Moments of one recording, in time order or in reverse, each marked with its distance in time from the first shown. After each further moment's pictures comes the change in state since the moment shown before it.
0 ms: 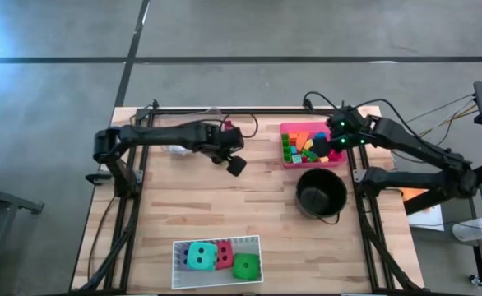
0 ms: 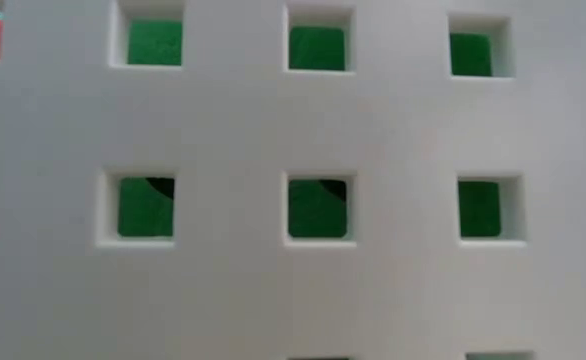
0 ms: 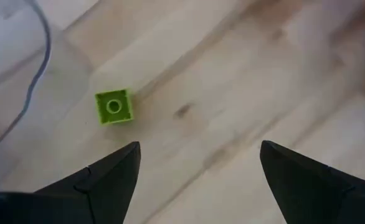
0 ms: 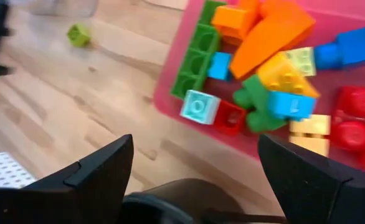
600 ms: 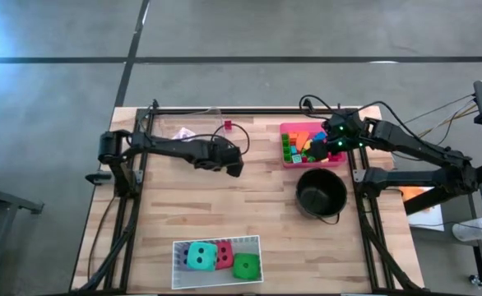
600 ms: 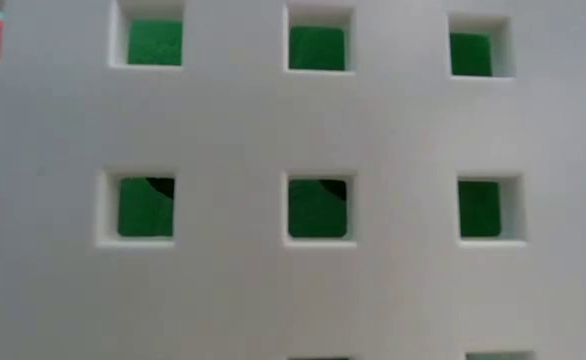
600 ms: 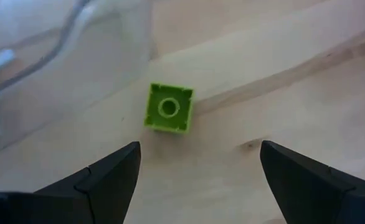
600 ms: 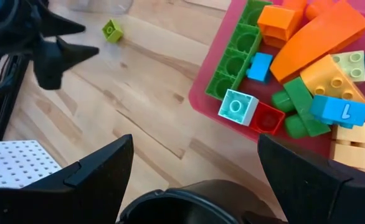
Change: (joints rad) left arm -0.047 0.056 -0.235 0.205 -0.280 -0.338; right arm 0.105 0.002 0.000 0.078 0.001 0.059
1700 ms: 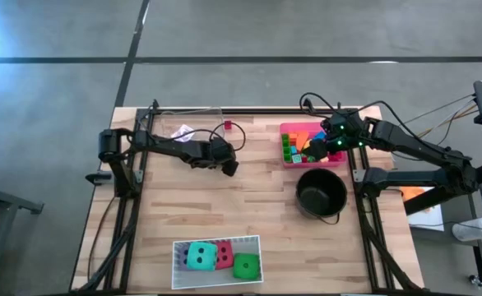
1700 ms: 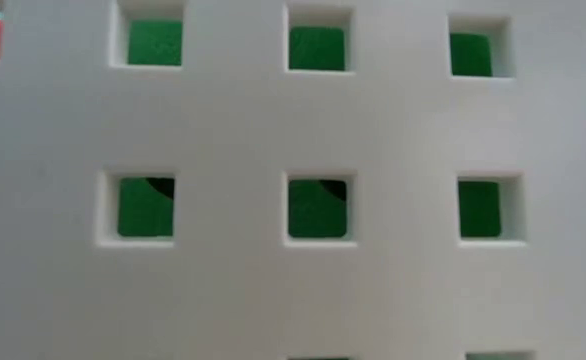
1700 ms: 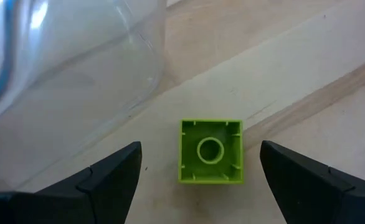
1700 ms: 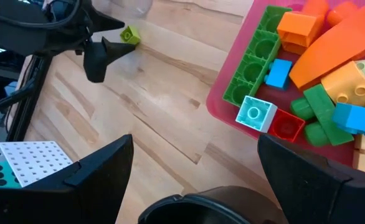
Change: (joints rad) left arm 0.077 0.000 -0.216 0.317 -0.011 0.247; right arm 0.002 0.000 0.000 0.051 -0.032 0.015
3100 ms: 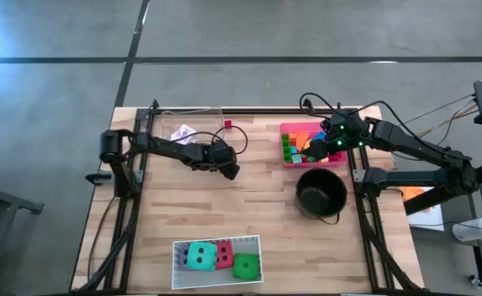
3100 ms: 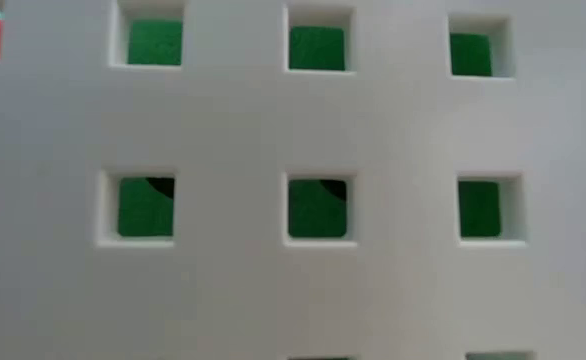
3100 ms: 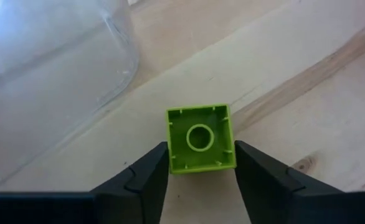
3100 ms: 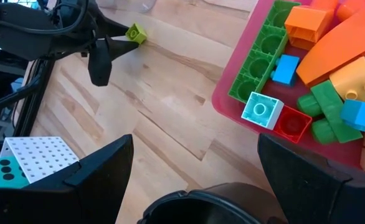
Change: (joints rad) left arm -0.030 0.008 -0.002 0.025 0.006 0.025; right arm 0.000 0.000 0.000 0.002 -0.025 0.000
